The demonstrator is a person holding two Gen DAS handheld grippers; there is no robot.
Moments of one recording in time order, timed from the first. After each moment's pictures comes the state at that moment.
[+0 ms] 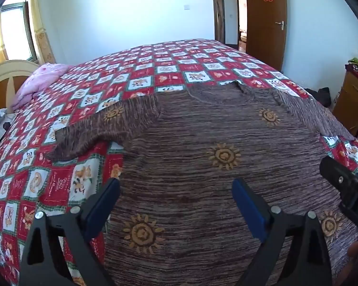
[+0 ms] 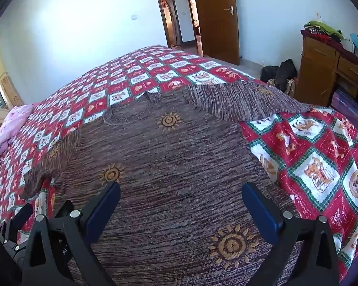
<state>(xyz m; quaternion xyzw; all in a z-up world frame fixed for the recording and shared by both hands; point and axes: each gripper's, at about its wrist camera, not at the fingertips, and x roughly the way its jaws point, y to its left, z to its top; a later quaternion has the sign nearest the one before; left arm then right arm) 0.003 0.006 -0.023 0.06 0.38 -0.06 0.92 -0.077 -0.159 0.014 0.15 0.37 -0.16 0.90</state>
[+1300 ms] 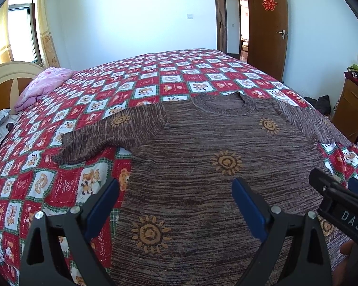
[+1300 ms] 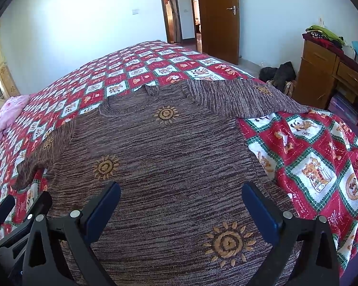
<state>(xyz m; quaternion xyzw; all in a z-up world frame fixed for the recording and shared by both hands) -0.006 0.019 -0.012 0.06 0.36 -0.06 0.93 -0.075 -0.158 0.010 0.12 0.38 -0.17 0.90</state>
